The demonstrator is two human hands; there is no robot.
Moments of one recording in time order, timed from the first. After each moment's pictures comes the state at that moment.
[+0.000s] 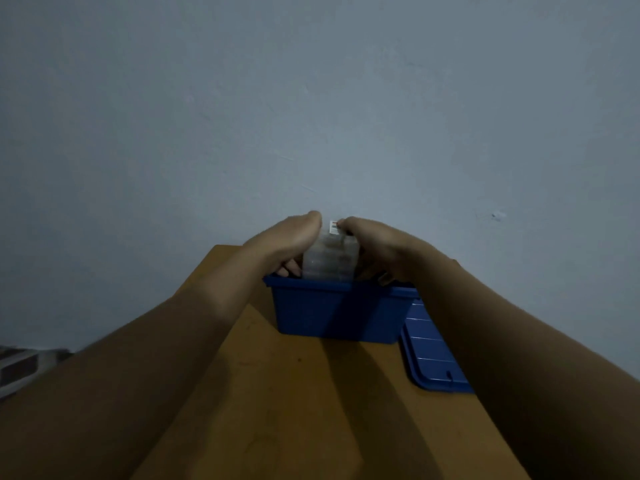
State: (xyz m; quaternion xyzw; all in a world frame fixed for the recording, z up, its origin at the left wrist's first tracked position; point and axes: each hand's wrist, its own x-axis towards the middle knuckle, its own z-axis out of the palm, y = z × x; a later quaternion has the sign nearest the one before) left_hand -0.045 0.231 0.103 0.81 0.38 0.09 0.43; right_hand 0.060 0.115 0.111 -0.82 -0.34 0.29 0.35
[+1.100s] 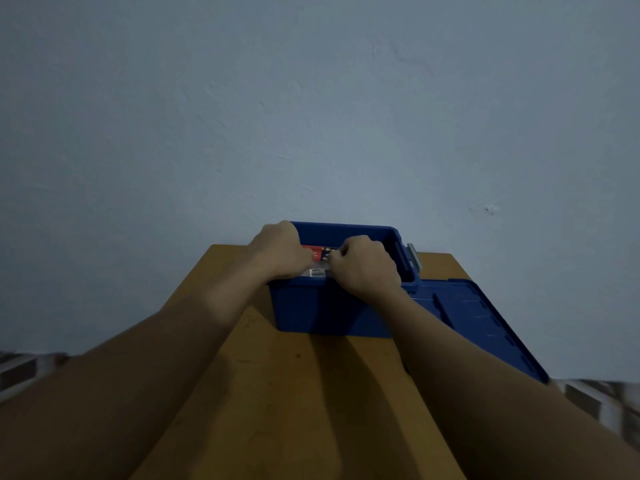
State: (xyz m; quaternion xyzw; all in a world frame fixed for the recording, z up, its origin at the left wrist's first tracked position) left_hand -0.046 0.246 0.079 0.91 0.36 0.15 0.17; right_hand 0.062 0.136 0.044 -0.86 -0.38 -0.03 0.34
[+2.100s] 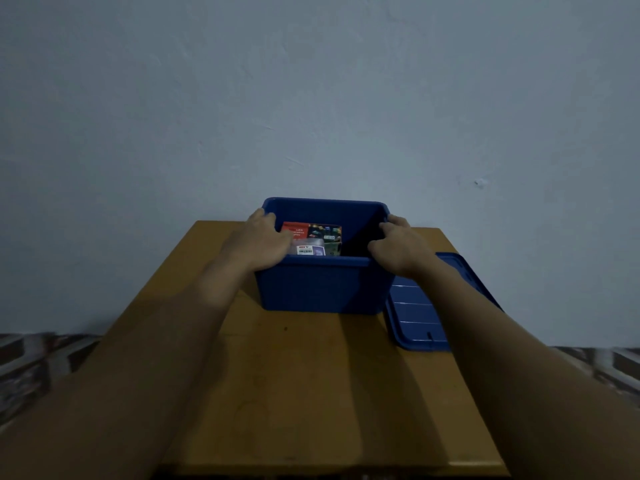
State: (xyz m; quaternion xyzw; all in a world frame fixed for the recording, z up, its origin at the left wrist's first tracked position) left_hand -0.047 0.263 0.035 0.90 0.34 0.16 0.22; right_hand 0.112 0.078 0.045 -0.89 -0.40 0.05 0.21
